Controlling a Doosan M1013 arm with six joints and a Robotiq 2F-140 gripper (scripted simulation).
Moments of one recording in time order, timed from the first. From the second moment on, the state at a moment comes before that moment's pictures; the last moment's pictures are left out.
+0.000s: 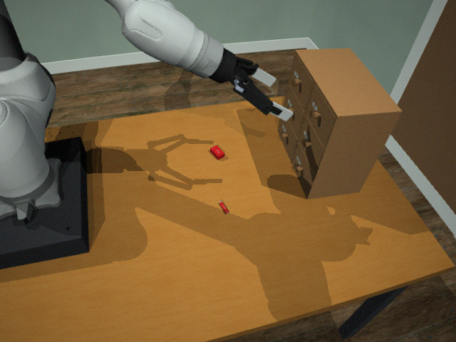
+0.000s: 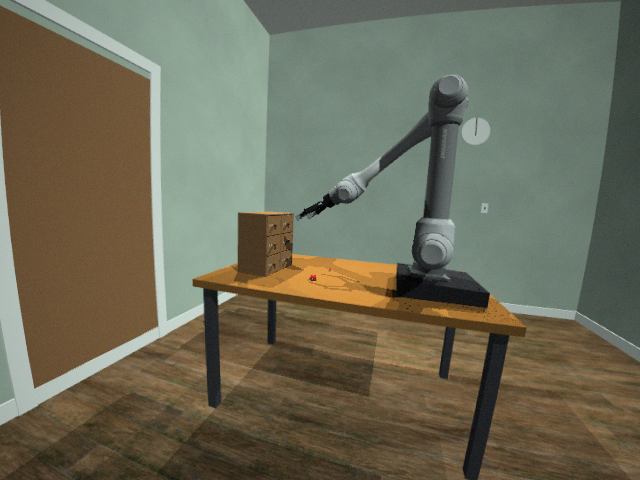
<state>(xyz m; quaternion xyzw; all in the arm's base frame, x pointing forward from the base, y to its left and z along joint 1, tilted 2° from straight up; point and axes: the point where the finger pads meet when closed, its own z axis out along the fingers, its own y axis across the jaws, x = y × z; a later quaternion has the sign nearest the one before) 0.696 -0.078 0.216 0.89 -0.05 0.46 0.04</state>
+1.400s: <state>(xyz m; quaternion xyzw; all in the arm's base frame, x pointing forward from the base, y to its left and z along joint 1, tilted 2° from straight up) 0.691 -0.074 0.223 0.90 -0.06 0.43 0.04</state>
